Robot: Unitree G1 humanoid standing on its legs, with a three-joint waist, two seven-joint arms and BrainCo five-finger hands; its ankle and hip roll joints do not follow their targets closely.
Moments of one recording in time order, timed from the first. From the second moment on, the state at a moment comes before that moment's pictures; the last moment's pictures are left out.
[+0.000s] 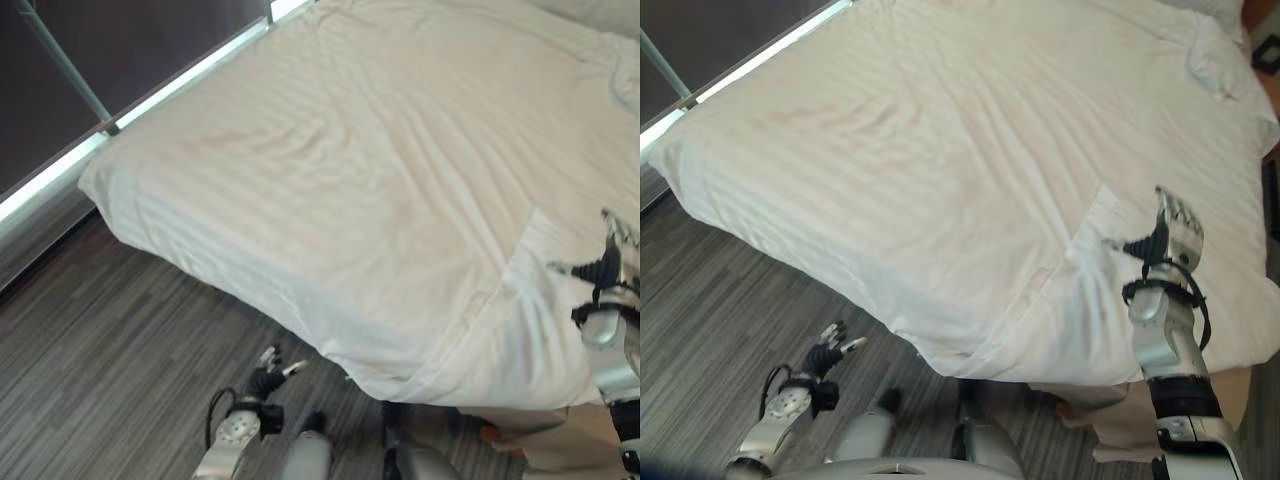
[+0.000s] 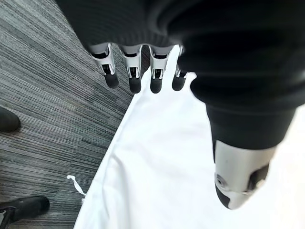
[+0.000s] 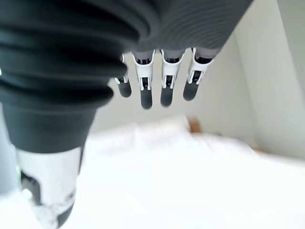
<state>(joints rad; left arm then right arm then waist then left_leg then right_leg) 0.10 0.36 -0.23 0.50 -0.33 -0.04 0.11 -0.23 -0.57 -0.11 0.15 -0.60 0.18 -0.49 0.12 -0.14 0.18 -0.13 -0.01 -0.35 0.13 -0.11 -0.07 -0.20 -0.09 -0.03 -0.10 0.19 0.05</state>
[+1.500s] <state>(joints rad) -0.25 0.23 -0.38 0.40 -0.18 -0.11 0.33 -0.05 -0.53 0.18 0.32 -0.52 0.09 -0.36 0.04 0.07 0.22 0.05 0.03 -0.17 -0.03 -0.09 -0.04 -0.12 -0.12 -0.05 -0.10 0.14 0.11</state>
